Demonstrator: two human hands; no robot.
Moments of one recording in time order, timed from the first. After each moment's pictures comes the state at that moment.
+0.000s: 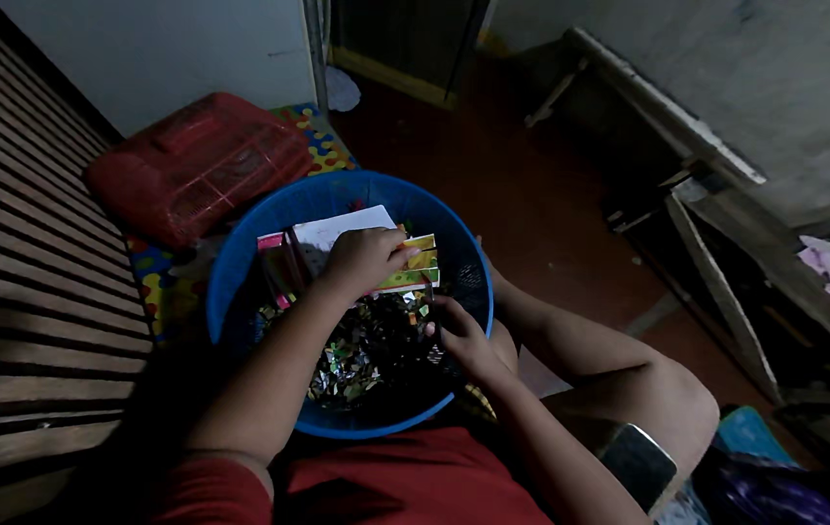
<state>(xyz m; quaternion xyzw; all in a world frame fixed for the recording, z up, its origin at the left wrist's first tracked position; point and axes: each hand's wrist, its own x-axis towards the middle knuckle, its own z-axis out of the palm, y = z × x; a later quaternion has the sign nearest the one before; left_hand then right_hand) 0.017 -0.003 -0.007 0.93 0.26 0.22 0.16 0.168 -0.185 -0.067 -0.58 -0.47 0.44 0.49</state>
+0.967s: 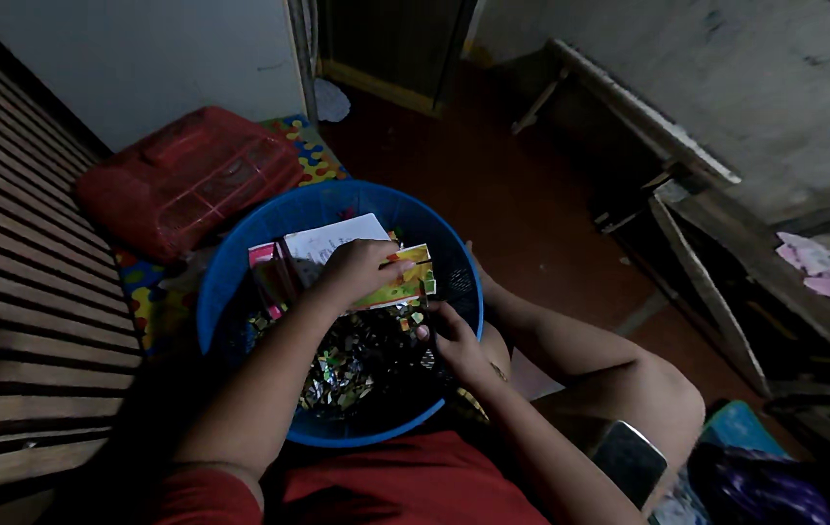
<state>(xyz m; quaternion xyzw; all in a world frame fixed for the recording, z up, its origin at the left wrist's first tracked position) 0.014 -0.012 -0.004 0.91 0.25 0.22 0.24 0.164 -0.189 -0.063 -0.59 -0.47 0.42 0.51</state>
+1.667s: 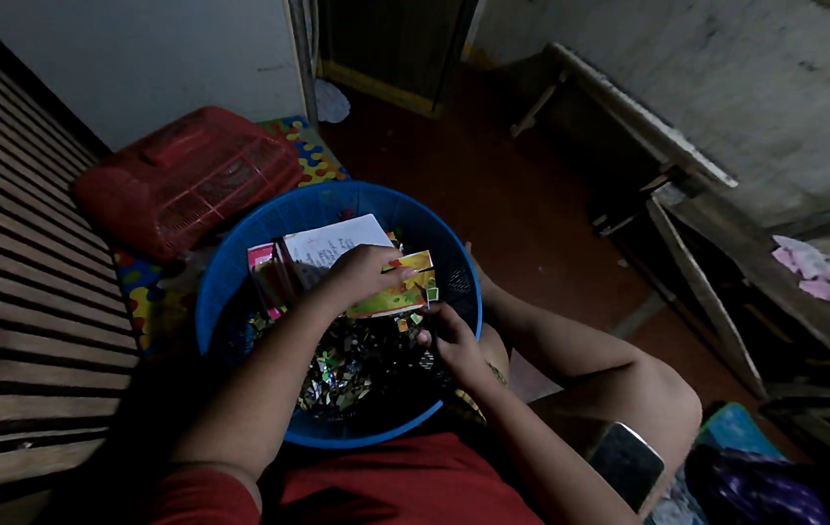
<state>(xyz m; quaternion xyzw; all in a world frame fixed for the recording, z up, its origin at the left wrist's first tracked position) 0.017 -0.010 -0.005 0.89 0.24 0.17 0.34 0.164 -0.189 -0.068 -0.56 -0.47 0.41 0.54</state>
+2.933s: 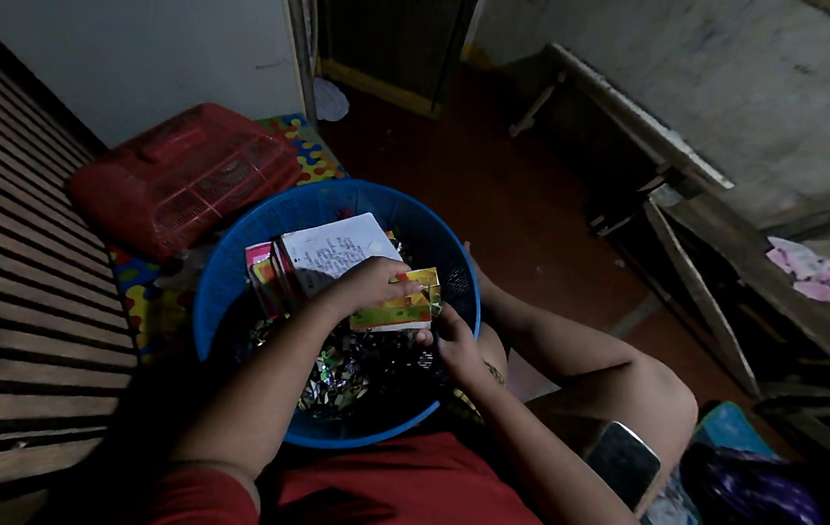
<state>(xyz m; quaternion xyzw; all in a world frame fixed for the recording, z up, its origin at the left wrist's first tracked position) 0.027 -0.013 -0.009 0.87 0.22 0.06 0.43 0.160 -0.188 -0.067 -0.59 -0.45 0.40 0.54</state>
